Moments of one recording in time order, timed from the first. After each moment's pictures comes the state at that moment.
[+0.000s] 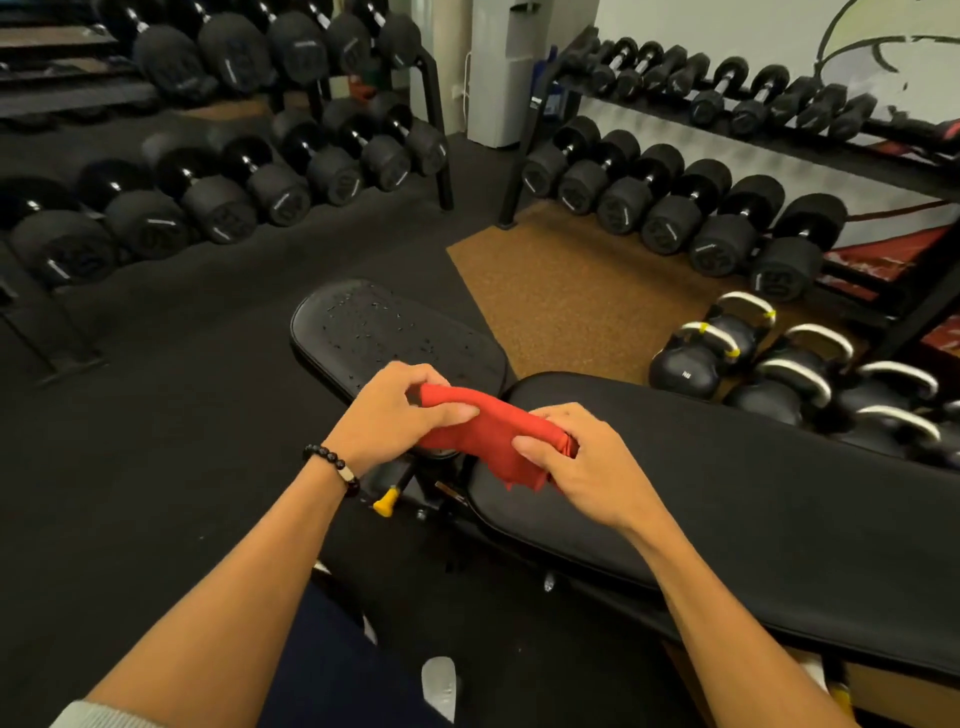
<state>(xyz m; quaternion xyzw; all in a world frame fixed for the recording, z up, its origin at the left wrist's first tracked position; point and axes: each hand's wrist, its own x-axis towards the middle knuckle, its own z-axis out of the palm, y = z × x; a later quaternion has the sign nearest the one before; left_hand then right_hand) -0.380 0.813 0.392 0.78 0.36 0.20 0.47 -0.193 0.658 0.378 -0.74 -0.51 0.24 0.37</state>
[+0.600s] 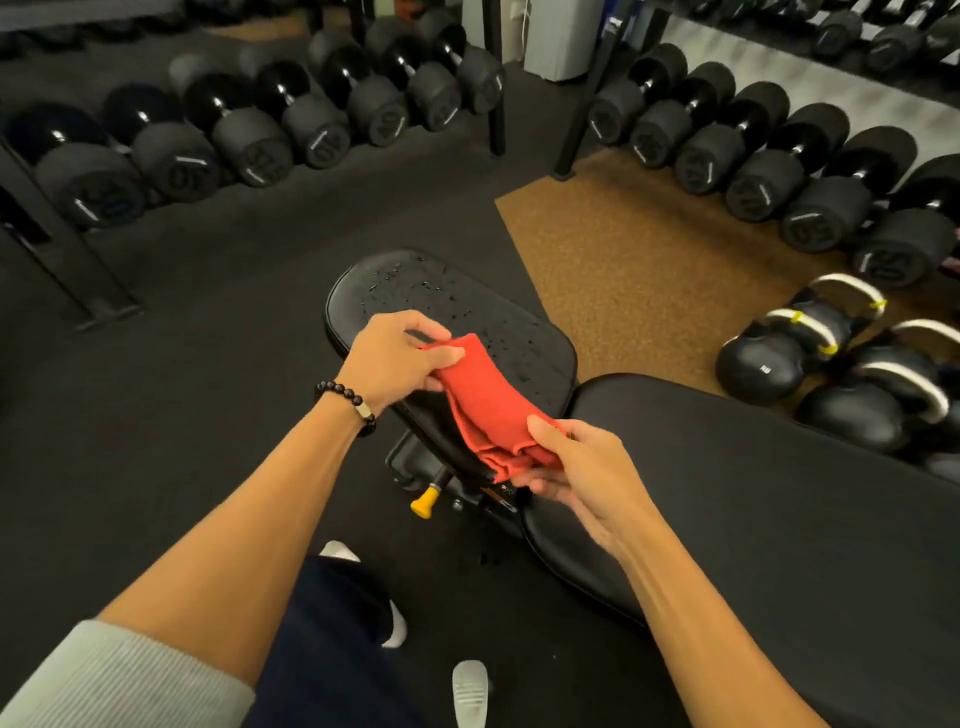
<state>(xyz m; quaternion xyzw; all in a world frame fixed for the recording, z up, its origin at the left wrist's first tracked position) -0.371 0.937 0.358 0.65 0.50 0.23 0.53 -0.222 0.767 0.329 -0.67 -0.18 0.51 0.51</state>
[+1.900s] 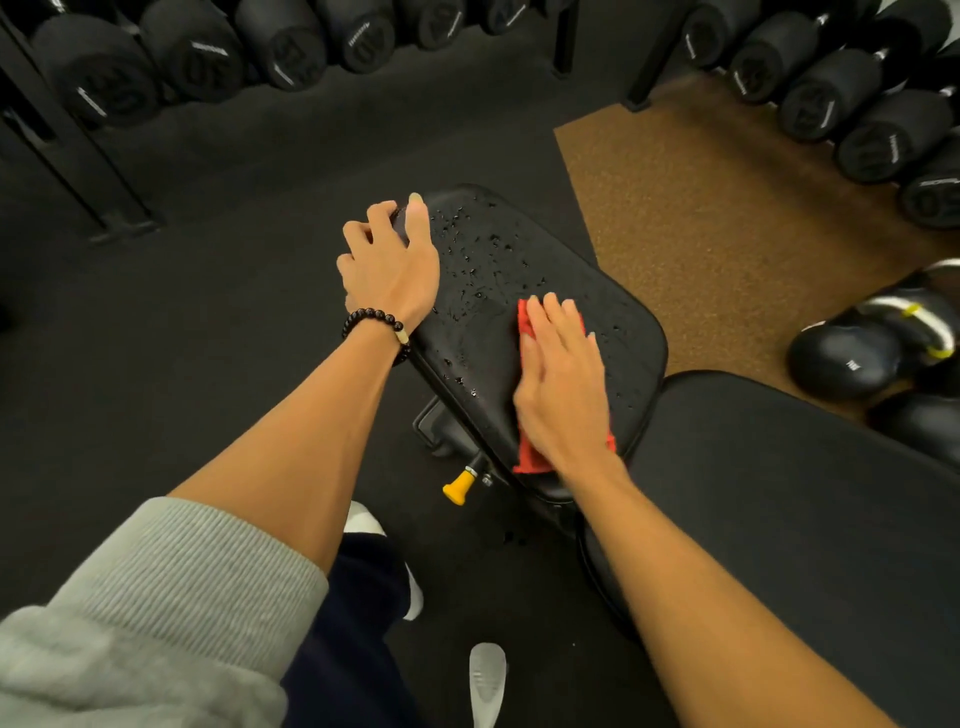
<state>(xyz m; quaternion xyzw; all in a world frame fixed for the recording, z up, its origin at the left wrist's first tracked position) -0.368 1.045 0.295 0.58 0.67 0.30 0.34 -0.246 0.903 0.247 -0.79 -0.54 0.08 0.29</state>
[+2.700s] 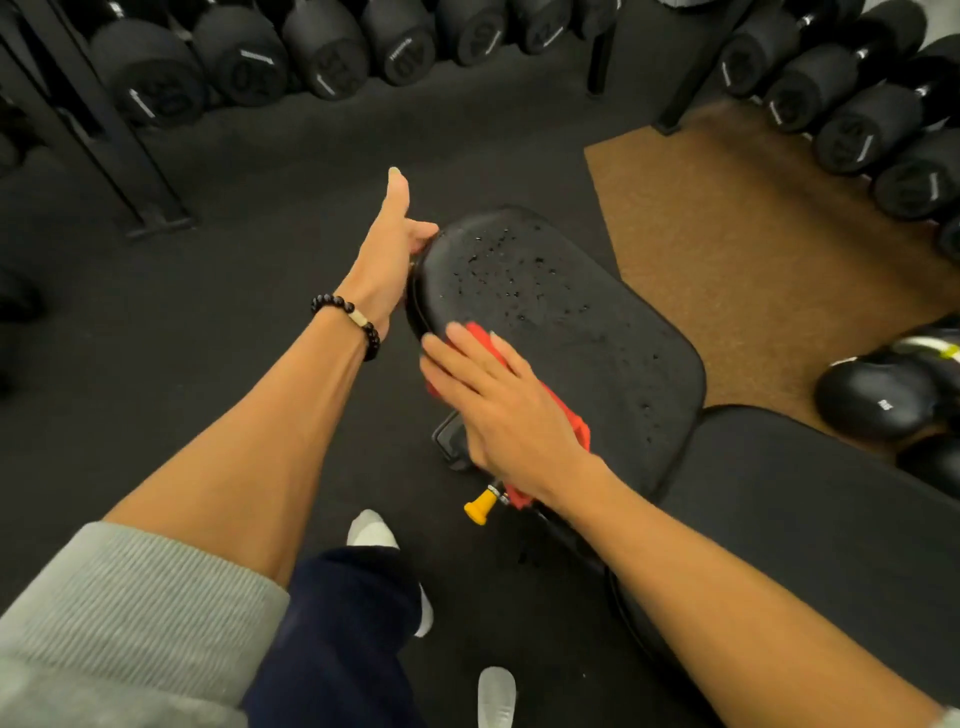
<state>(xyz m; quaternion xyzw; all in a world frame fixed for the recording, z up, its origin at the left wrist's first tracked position) -0.416 1.068 0.326 0.48 0.56 0.31 0.60 -0.290 0.927 0.255 -0.52 -0.85 -0.06 0.11</state>
